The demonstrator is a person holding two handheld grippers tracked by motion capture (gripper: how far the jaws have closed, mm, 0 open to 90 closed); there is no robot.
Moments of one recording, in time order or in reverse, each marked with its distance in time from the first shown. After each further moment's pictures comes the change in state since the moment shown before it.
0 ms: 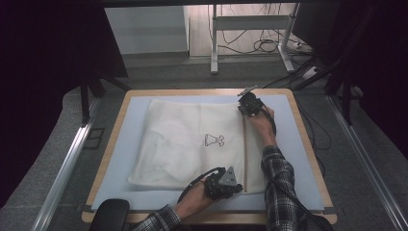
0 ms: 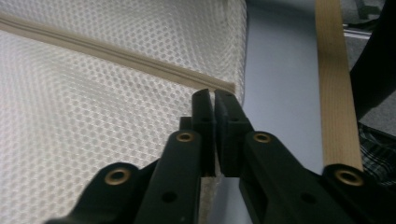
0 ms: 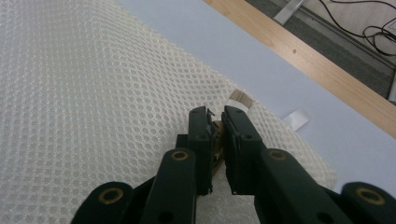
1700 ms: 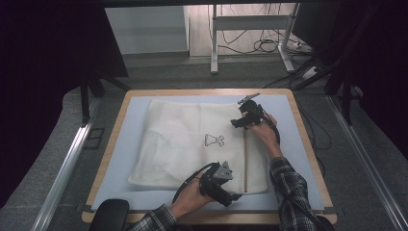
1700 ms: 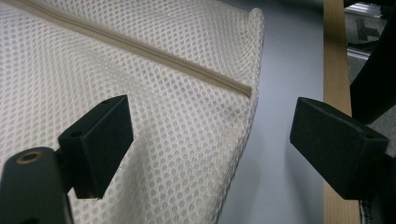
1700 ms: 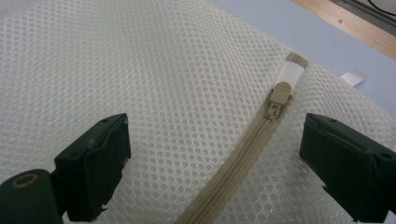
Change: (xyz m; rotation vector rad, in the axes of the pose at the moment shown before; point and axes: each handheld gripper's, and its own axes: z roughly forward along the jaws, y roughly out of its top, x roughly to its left) left arm 0.008 -0.004 -0.013 -0.015 0.001 -0.092; right arm 0.026 -0.018 -0.023 0.015 0.099 0.061
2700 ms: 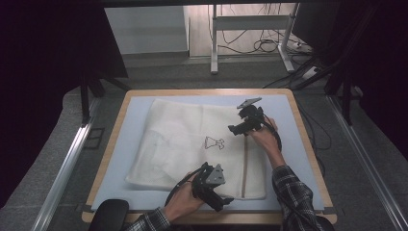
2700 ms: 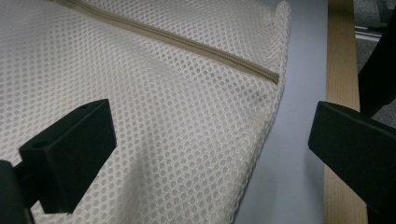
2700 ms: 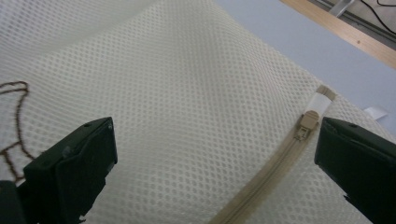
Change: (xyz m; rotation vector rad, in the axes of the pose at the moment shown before) left arm -0.004 -0.012 -0.020 0.009 0.067 0.056; right arm 0.030 -0.005 -0.037 -0.060 0.053 -0.046
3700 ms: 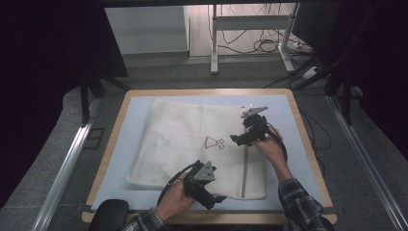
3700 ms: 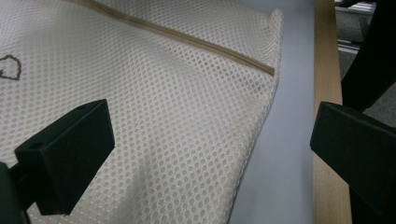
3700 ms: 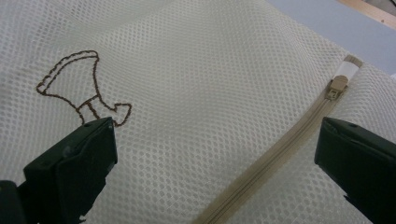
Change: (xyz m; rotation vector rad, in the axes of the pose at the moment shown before) left arm 0.012 -0.013 -0.020 -0.038 -0.029 -0.028; right arm 0.021 -0.024 -0.030 -0.005 0.050 0.019
